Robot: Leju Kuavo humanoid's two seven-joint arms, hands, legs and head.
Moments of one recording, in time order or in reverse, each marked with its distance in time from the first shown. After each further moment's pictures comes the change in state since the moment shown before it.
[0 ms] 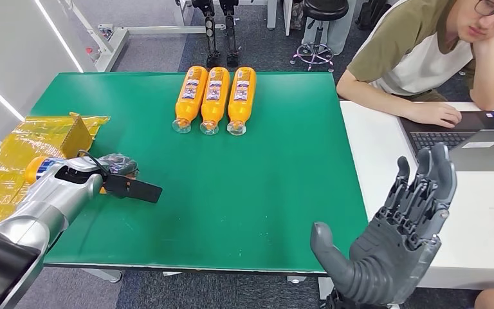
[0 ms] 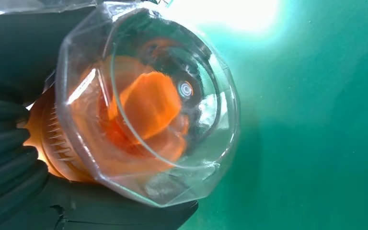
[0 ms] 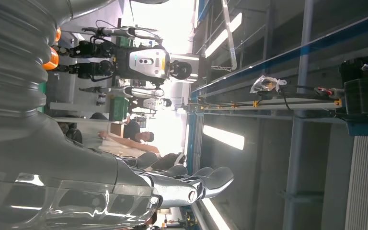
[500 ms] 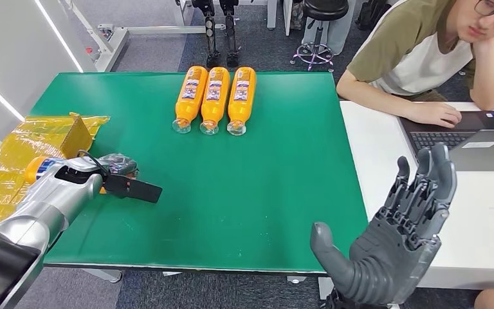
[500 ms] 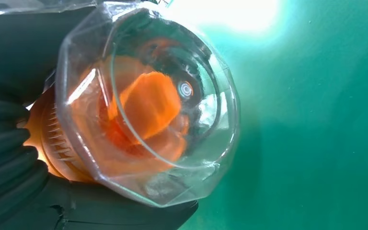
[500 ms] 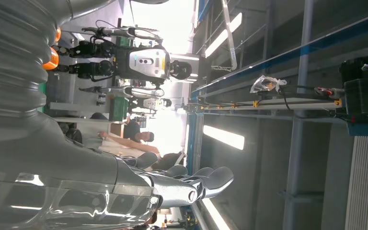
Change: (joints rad) left arm 0.000 0.000 0.000 0.000 0.000 0.000 0.000; right arm 0.000 0.000 0.000 0.000 0.000 0.000 0.000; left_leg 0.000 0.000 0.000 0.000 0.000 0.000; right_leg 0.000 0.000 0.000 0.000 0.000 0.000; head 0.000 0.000
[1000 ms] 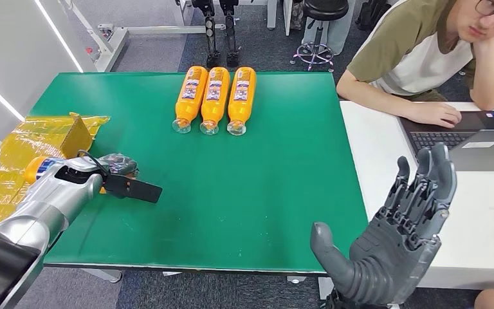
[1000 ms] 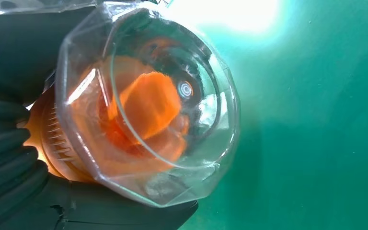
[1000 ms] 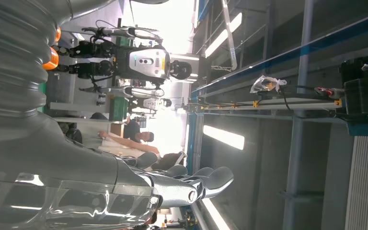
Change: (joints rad) left arm 0.000 0.000 0.000 0.000 0.000 0.000 0.000; right arm 0.000 0.000 0.000 0.000 0.000 0.000 0.000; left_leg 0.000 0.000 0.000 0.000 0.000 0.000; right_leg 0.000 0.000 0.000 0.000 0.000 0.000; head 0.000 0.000
